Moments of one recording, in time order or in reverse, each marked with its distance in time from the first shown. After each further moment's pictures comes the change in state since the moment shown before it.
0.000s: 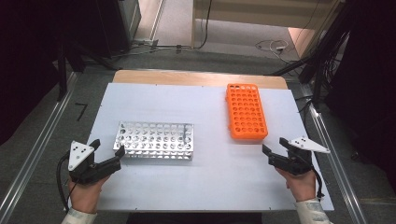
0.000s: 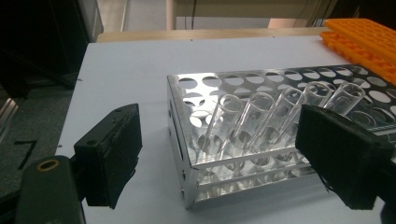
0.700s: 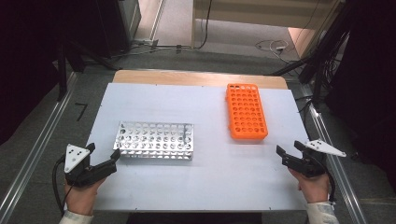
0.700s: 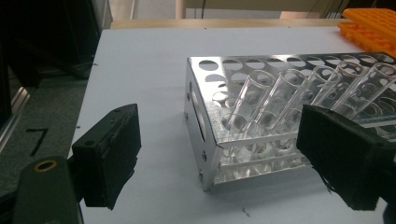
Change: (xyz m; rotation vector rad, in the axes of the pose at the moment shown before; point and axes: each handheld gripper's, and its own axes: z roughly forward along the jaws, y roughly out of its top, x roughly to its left) left arm 0.010 -0.010 -0.003 0.023 0.034 -0.018; right arm -0.035 -0.014 -0.011 0.009 -0.082 0.066
